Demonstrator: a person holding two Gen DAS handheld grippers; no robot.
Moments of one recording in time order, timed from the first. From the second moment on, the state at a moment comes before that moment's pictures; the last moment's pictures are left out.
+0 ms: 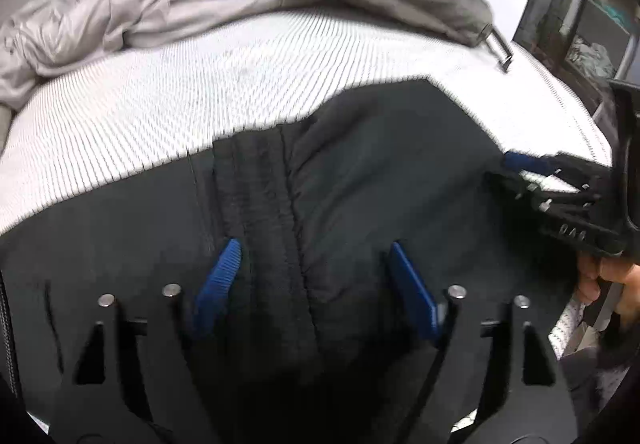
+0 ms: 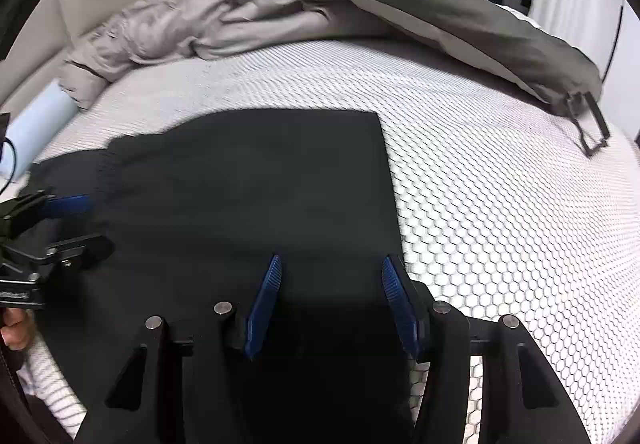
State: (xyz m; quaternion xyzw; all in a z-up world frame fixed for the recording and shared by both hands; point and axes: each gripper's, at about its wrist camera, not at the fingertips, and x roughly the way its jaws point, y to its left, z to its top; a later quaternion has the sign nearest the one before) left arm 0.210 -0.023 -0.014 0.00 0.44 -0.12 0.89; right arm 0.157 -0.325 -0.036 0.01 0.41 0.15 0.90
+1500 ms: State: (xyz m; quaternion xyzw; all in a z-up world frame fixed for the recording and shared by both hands) left arm 0.264 -0.014 -0.028 -0.03 0.47 -0.04 0.88; right arm 0.256 -0.302 -0.054 0.04 0.48 0.07 0.88
